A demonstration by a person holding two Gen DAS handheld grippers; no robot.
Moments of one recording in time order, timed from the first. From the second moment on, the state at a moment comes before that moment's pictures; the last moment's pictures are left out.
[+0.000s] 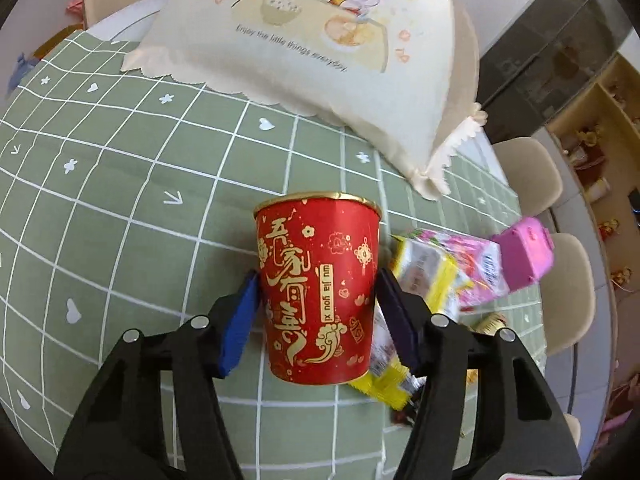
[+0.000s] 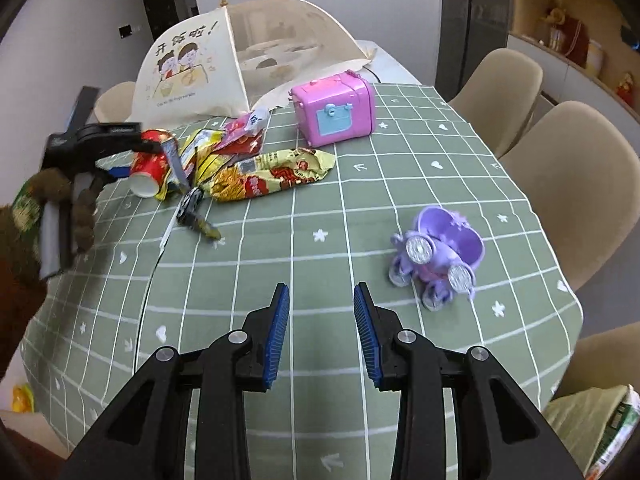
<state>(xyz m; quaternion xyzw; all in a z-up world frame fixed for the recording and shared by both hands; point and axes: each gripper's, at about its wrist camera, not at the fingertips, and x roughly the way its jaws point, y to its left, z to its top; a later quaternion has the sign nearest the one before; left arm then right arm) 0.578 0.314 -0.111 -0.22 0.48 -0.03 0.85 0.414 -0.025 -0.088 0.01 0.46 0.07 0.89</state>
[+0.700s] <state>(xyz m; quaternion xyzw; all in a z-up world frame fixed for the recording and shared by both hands) 0.445 0.325 -0.088 -0.20 0.47 -0.03 0.86 0.534 0.014 -0.127 0.23 0.46 0.06 0.86</state>
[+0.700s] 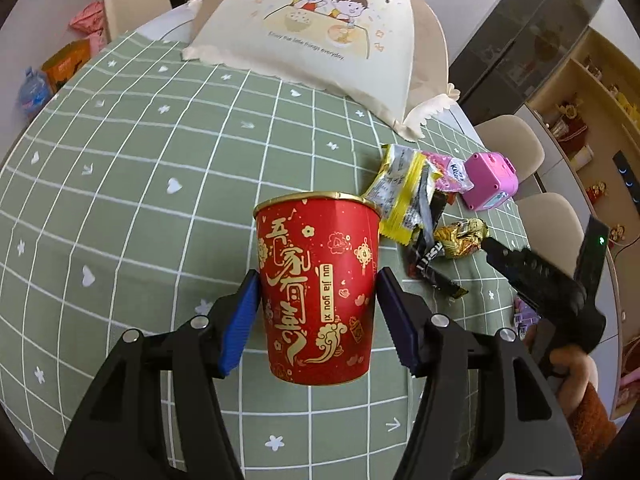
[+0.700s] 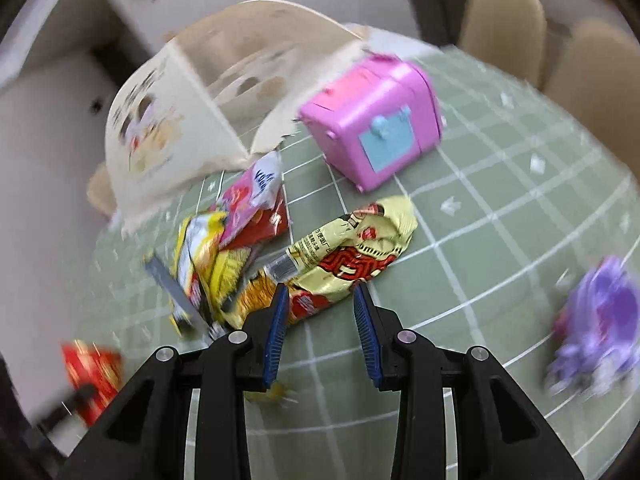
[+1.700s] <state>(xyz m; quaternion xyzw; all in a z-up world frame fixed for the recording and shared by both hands) 0.438 0.304 -0.077 -0.14 0.46 -0.03 0.88 0.503 -0.005 -0.105 0.16 0.45 0.06 0.87</state>
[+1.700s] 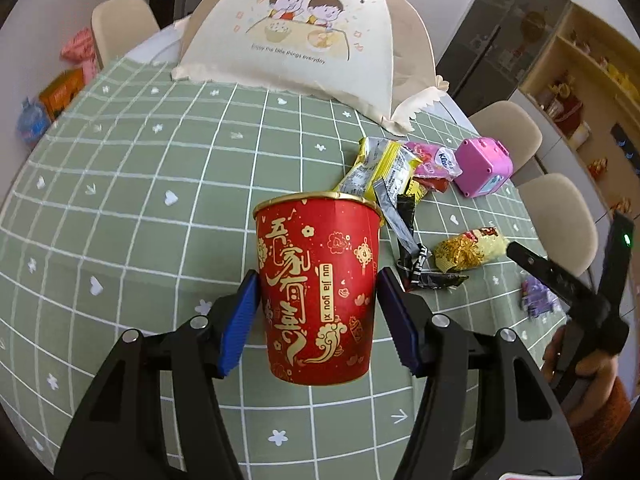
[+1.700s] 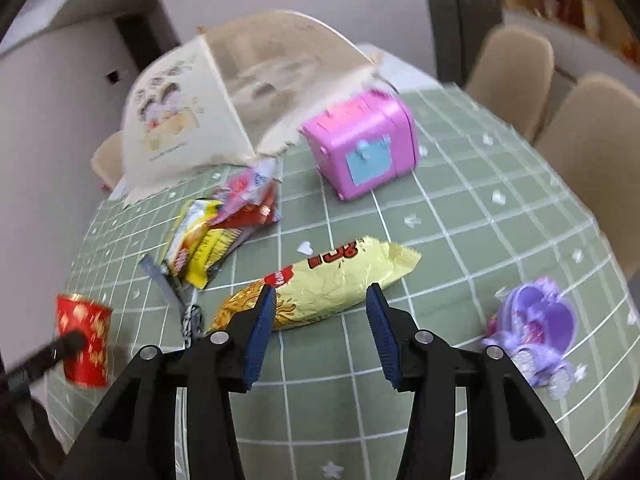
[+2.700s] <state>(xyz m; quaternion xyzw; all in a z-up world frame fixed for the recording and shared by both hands) 0.427 0.278 -0.040 -0.10 0.42 -0.05 0.90 0.495 0.041 -0.071 0.01 0.41 0.13 0.90</state>
